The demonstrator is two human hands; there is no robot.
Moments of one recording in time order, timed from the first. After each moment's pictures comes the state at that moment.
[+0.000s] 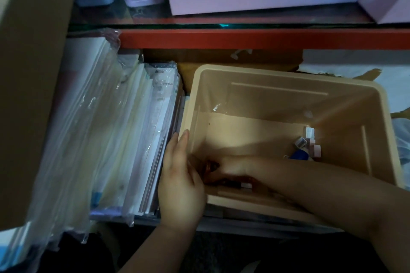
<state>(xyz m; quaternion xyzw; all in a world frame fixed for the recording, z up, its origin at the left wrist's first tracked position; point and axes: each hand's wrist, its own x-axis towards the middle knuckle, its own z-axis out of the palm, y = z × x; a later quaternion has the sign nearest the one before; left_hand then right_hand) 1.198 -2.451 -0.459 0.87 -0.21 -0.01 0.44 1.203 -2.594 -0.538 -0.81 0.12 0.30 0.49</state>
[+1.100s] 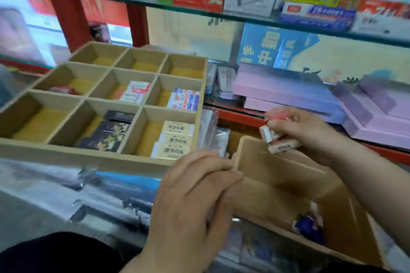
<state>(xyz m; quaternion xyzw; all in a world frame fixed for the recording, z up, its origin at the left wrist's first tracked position) 1.171 -2.330 -0.298 0.71 -0.45 0.30 0.45 1.170 -2.550 -0.242 -0.78 0.16 -0.08 0.60</state>
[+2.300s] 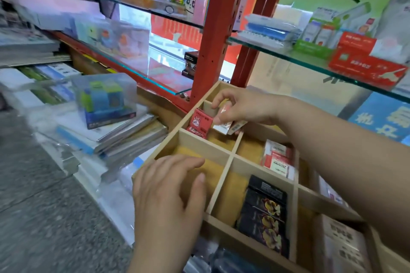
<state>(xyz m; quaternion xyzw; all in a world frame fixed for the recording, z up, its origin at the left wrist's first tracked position) 1.312 -2.165 -0.296 0.81 -0.10 0.38 0.43 1.440 -2.309 -0.185 -0.94 -0.16 0.14 0.28</state>
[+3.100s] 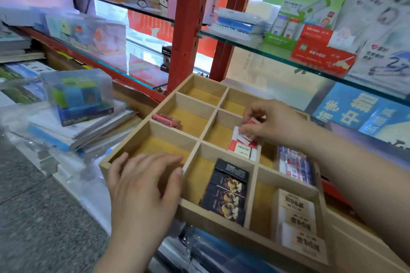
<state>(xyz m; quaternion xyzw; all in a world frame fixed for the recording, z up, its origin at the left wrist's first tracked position) 1.300 -2.178 -0.297 0.85 -0.11 0.34 0.38 1.359 -2.382 -0.190 -0.97 -0.11 -0.06 0.23</state>
